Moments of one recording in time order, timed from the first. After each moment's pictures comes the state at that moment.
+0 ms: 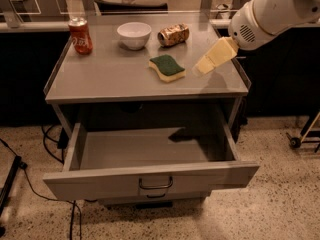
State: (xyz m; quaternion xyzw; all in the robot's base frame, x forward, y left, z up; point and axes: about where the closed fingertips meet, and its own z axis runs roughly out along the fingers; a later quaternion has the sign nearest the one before) arm 0.609 -0.148 0.957 -0.42 0.84 0.05 0.35
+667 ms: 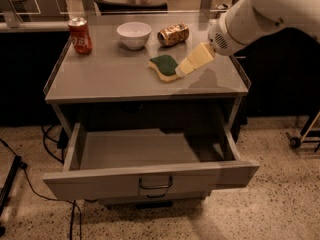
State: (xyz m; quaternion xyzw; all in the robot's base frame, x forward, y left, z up) arm 0.646 -0.125 0.927 -0.37 0.85 0.04 0.36
